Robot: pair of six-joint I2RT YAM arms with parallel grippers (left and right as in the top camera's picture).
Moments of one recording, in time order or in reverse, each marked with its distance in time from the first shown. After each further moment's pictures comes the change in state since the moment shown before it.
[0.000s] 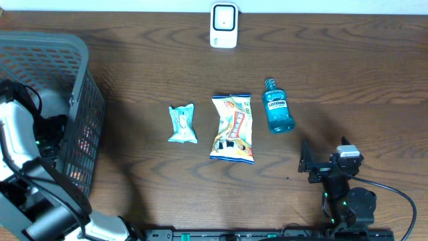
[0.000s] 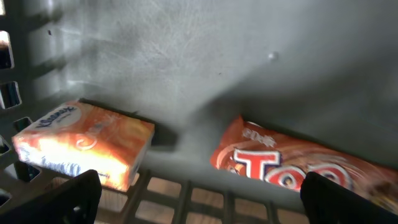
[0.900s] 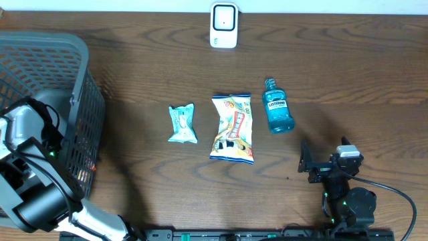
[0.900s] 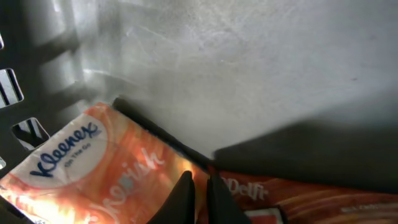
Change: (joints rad) left arm 0.008 0.123 -0.122 -0.003 -0.011 -0.013; right arm 0.000 0.000 0.000 0.000 0.000 0.000
